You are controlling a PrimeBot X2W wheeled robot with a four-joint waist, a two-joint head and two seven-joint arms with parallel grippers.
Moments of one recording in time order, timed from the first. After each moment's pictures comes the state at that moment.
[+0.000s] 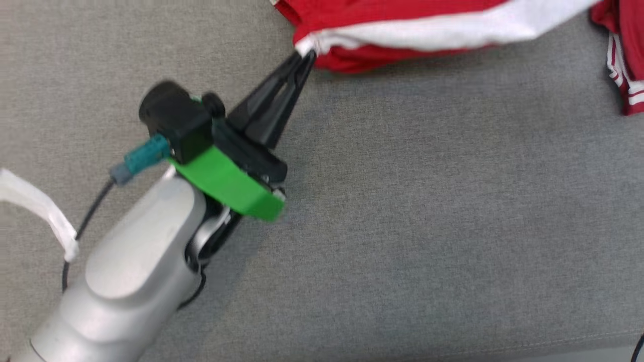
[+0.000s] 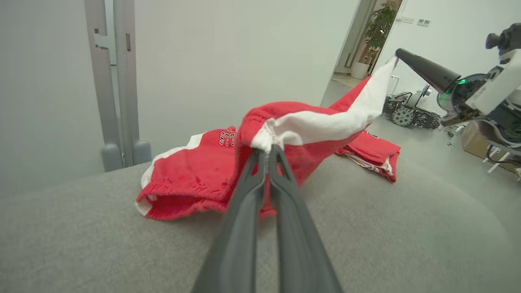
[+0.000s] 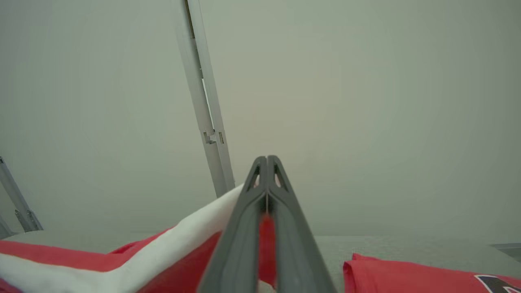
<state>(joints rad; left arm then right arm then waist) -0.81 0.35 -0.78 0.15 -0.73 -0.13 -0.26 -0.58 -0.57 0.06 0.02 0.70 0.13 -0.26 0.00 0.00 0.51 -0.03</state>
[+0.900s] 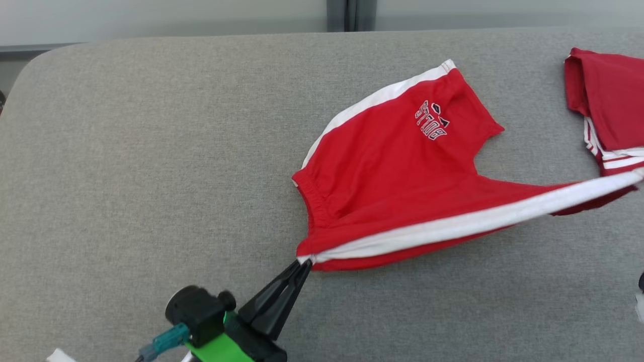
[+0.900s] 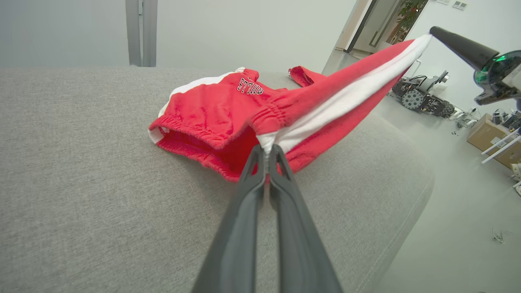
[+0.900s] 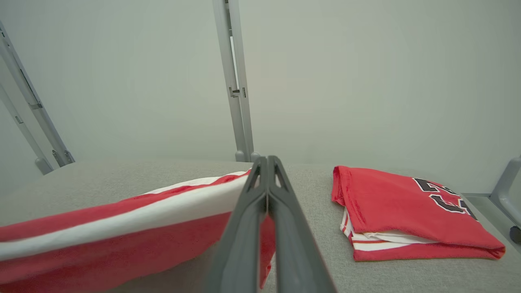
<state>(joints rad) -0.14 0.43 -0.75 -0.05 -0.65 -0.12 -0.25 0.20 -0.45 -0.19 -0.38 0.55 0.13 -0.11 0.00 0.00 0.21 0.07</state>
